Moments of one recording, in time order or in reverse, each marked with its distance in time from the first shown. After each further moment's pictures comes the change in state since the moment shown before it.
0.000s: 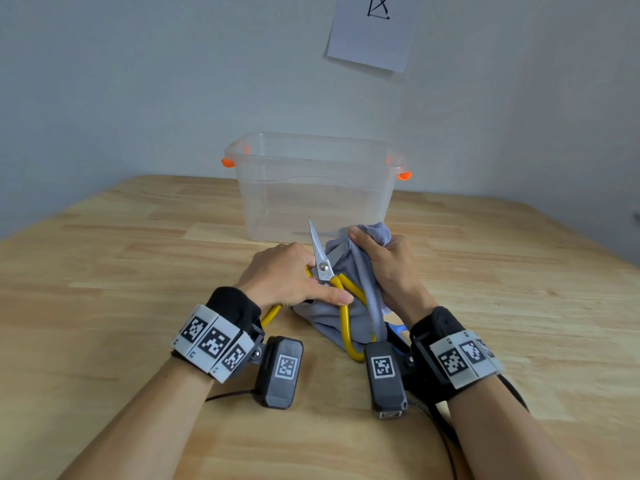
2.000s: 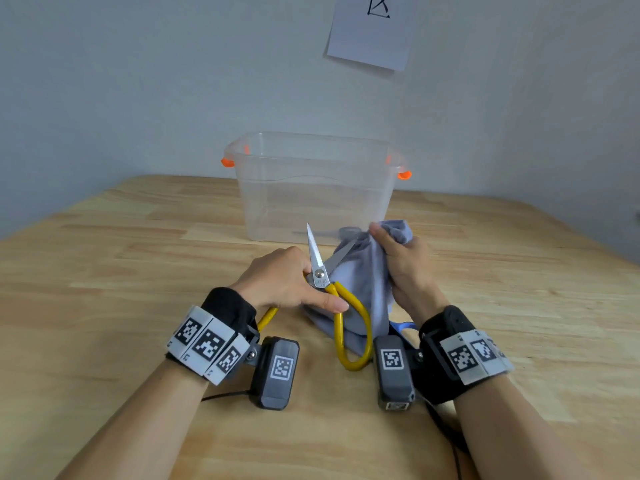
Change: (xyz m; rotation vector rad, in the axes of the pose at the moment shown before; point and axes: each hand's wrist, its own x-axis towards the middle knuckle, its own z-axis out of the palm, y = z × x) left_hand 0.002 -0.006 0.003 -0.032 -0.087 -0.009; right_hand 0.006 -0.002 -0.012 0.153 0.238 0.138
